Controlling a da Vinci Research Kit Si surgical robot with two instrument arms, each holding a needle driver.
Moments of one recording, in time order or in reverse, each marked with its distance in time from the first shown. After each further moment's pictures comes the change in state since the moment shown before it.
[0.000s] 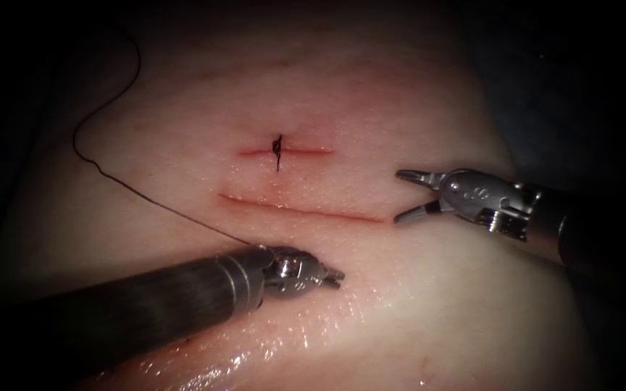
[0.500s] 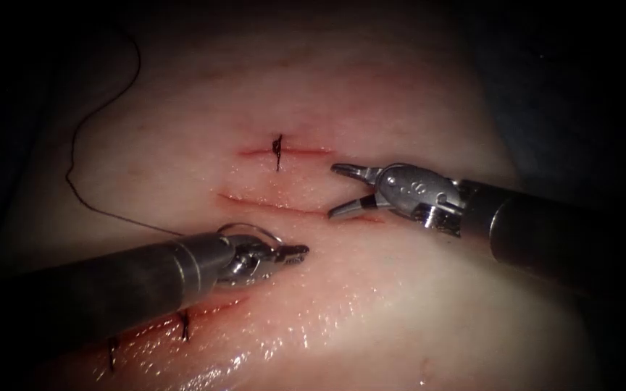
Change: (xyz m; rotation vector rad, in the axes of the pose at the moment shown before) right arm 0.003 -0.001 0.006 0.057 0.060 0.113; left arm -0.004 0.000 -0.007 0.266 -0.140 0.319
